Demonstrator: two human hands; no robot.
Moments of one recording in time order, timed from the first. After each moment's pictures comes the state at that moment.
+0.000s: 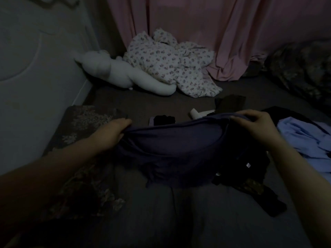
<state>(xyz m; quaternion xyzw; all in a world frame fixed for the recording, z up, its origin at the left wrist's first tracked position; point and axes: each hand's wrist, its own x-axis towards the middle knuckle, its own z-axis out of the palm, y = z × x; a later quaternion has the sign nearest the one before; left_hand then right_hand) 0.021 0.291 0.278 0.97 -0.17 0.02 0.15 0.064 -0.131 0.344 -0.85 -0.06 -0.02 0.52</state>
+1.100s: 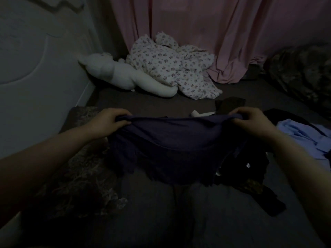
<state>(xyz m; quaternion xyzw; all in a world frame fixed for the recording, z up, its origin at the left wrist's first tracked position) 0.017 0.305 0.334 0.95 -0.15 0.02 0.27 0.072 -0.120 0.367 -0.91 -0.10 0.07 0.40</state>
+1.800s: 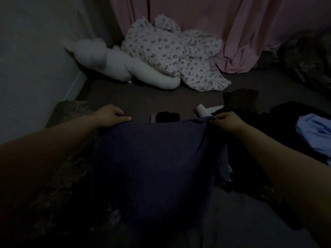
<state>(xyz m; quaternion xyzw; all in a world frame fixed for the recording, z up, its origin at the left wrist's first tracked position) 0.116 0.321 0.242 0.96 0.05 -0.17 0.20 0.171 -0.060 0.222 -0.90 0.07 0.18 0.39</state>
